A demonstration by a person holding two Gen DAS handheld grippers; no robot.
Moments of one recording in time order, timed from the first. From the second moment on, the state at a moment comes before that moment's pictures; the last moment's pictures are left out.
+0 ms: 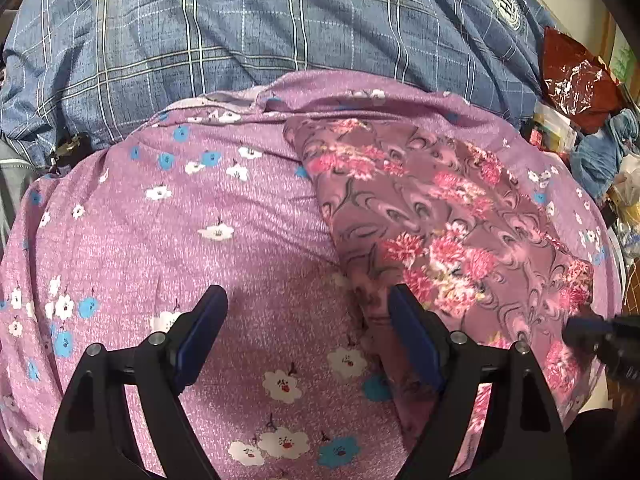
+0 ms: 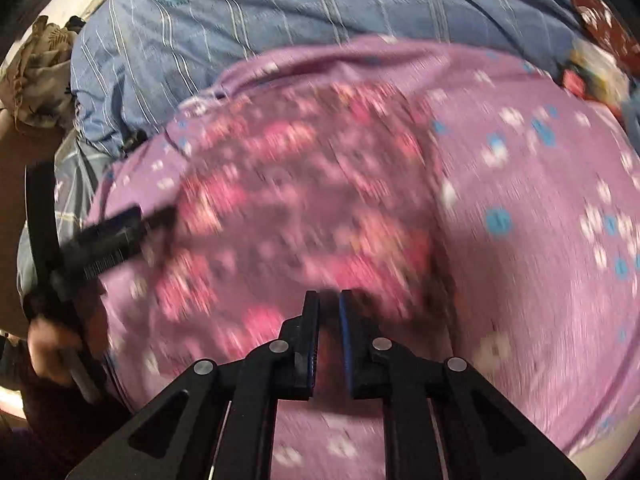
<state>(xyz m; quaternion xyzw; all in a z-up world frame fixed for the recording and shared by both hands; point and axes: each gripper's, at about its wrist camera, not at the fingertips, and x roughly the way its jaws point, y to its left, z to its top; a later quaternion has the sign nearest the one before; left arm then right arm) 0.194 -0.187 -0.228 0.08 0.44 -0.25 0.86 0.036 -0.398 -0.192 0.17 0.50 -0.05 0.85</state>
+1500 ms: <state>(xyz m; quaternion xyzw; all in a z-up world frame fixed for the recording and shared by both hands) 0.166 -0.195 -0.224 0.12 0.44 -0.31 0.84 0.219 -0.370 -0.186 0.19 0.47 -0.01 0.86</state>
